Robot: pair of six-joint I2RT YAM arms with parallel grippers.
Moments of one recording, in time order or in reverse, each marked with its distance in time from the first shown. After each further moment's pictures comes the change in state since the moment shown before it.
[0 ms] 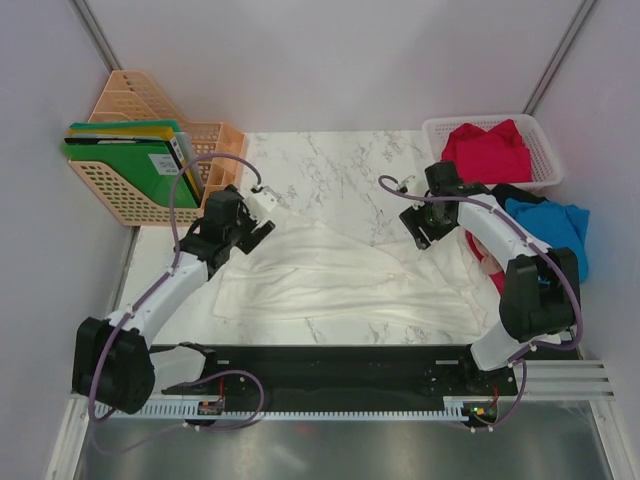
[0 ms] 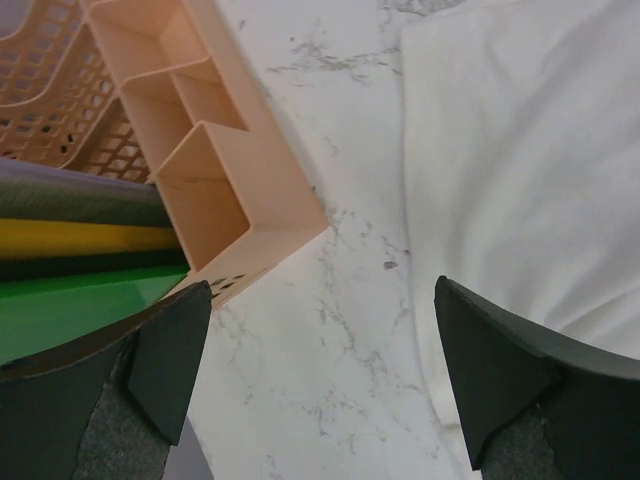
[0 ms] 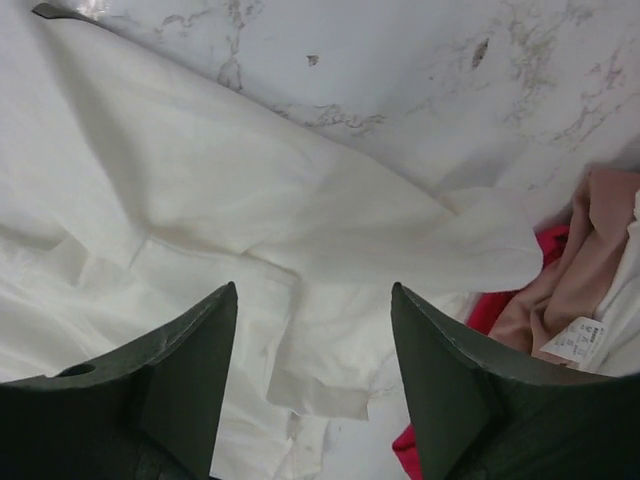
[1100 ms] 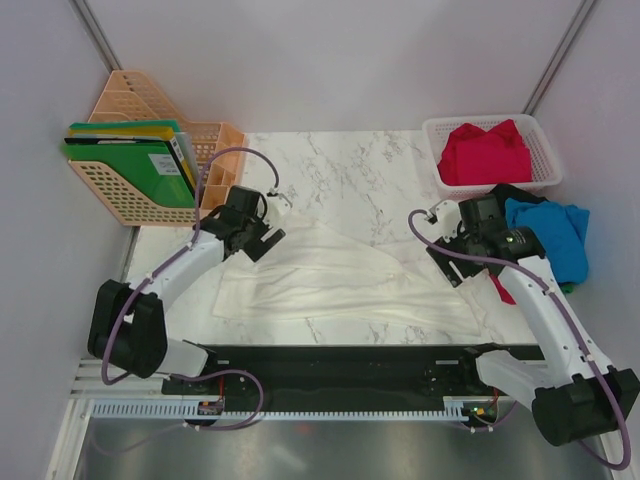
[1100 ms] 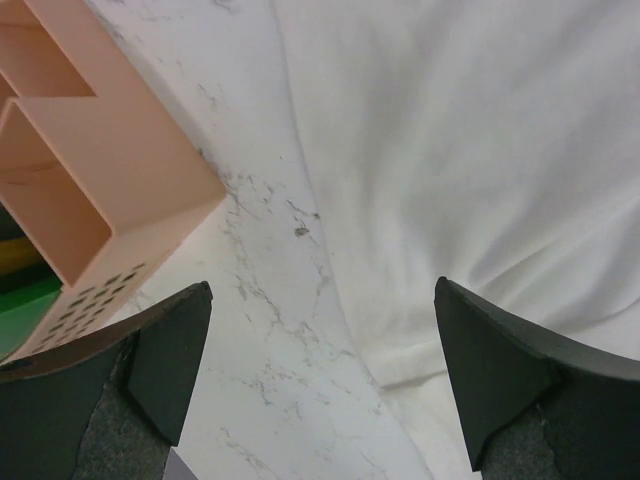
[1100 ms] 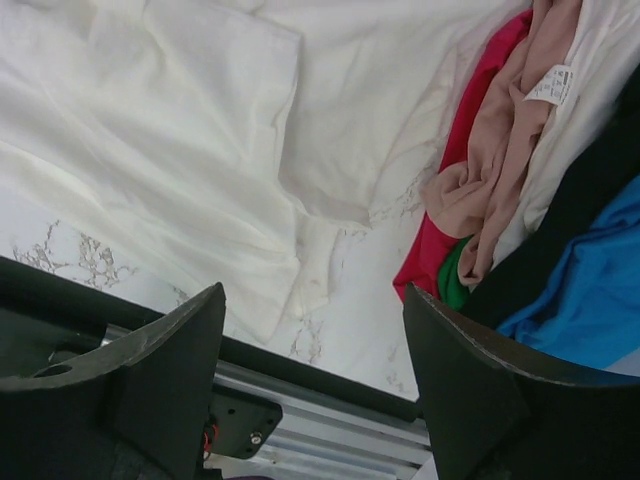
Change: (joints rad) left arm -0.048 0.147 0.071 -0.191 -0.027 -0.053; right arm 0.002 -0.554 -0.177 -0.283 0.132 -0.015
